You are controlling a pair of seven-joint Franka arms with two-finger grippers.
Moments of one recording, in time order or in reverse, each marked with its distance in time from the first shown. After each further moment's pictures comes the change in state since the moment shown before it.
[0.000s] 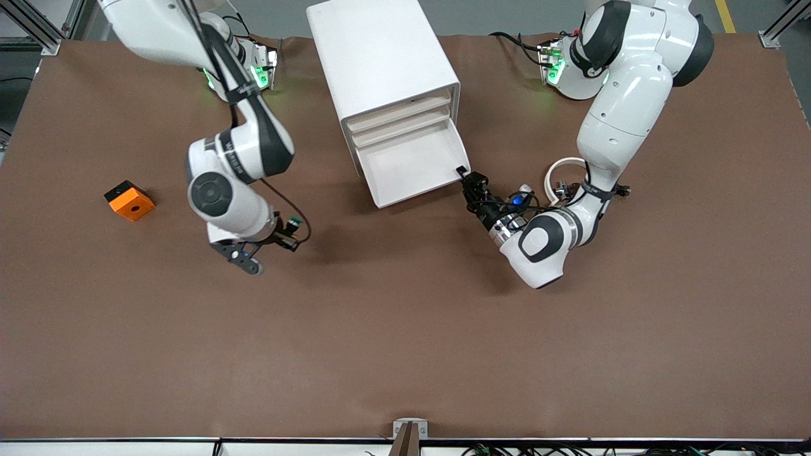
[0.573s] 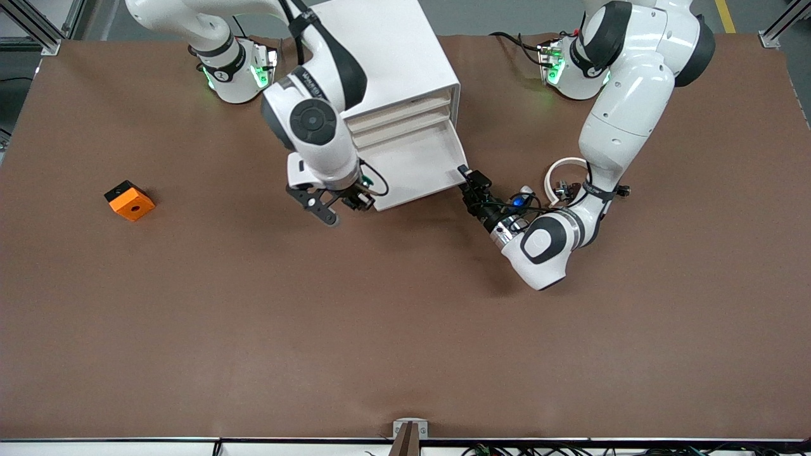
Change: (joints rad) left arm 0.007 0.000 0.000 0.016 -0.012 0.006 0.019; right arm 0.271 -0.021 0.002 0.128 0.000 -0.127 0.377
